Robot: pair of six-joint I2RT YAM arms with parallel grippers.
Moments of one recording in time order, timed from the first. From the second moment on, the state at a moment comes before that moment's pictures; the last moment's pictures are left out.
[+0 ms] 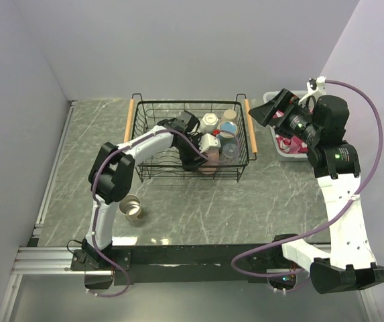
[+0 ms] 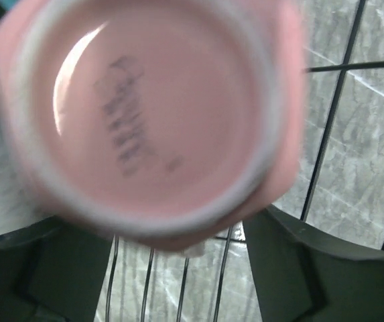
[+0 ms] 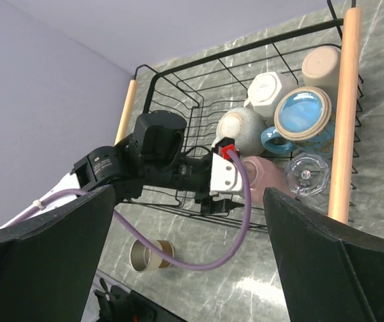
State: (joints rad) left arm -0.64 2.10 1.71 -0.72 0.40 0.71; right arm 0.06 1.07 1.45 -0.65 -0.39 0.62
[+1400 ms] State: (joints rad) left arm 0.02 1.19 1.41 -0.67 0.57 0.09; right arm 1.09 1.87 1.90 -0.99 -0.13 0.38
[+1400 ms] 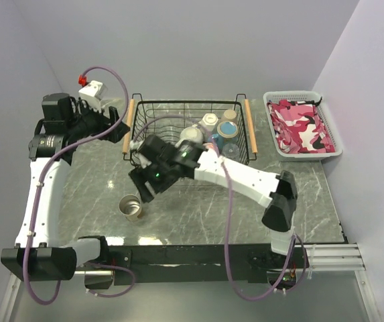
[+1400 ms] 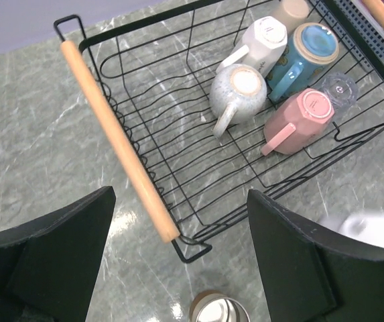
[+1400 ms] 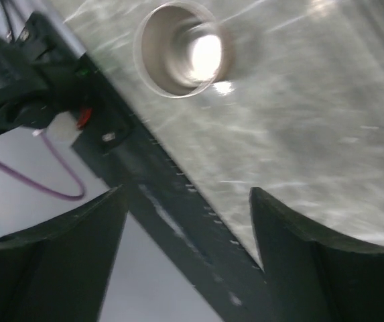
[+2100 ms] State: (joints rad) left arm 0.07 0.97 1.33 -0.80 0.56 0.09; right arm 1.16 2.12 1.88 -0.76 -0.07 0.45
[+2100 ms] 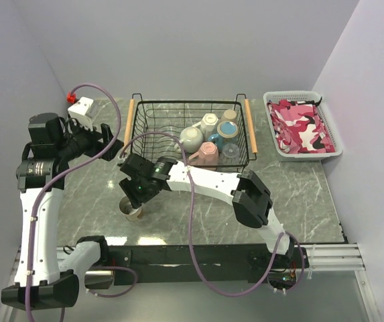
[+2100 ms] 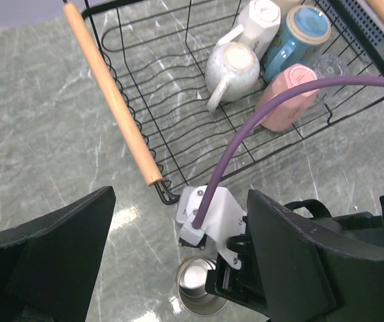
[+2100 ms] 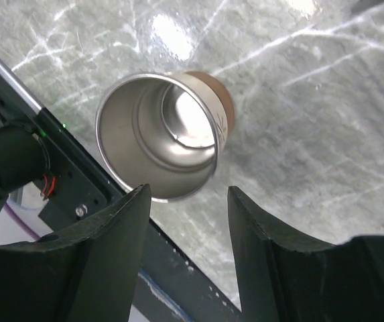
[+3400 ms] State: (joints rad) left arm 0.07 0.97 1.43 -0.86 0.62 0.02; right arm 1.18 2.00 1.63 -0.69 -0.03 0.49
